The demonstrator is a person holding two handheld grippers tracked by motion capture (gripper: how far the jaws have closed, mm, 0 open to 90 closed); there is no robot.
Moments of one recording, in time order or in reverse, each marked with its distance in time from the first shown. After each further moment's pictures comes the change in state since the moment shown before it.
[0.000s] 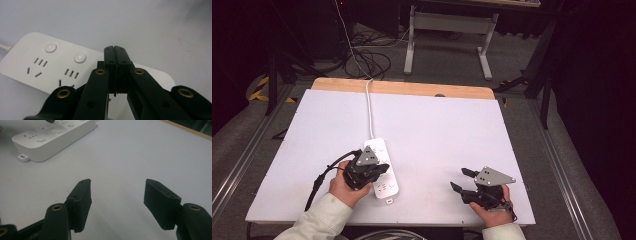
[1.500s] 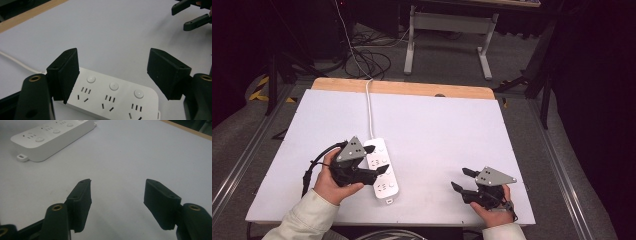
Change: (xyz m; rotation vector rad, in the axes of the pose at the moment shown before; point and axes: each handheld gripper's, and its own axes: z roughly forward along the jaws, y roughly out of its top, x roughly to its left) left arm 0.003 0.020 -0.048 -0.149 0.017 0.044; right arm -0.002 -0.001 -0.001 -0.004 -0.006 0.002
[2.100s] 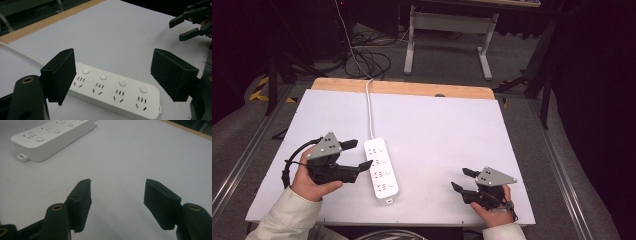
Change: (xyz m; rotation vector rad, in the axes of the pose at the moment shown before) left arm 0.023 -0.009 -0.042 -0.088 0.010 -0.030; right arm 0.000 0.000 -0.001 0.000 0.001 0.000
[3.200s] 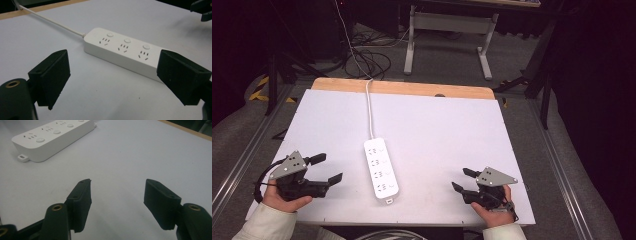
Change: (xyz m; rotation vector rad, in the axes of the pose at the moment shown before) left arm 0.032 -0.090 -0.033 -0.046 0.052 -0.102; right arm -0.001 -0.001 -0.001 -0.004 -0.002 0.000
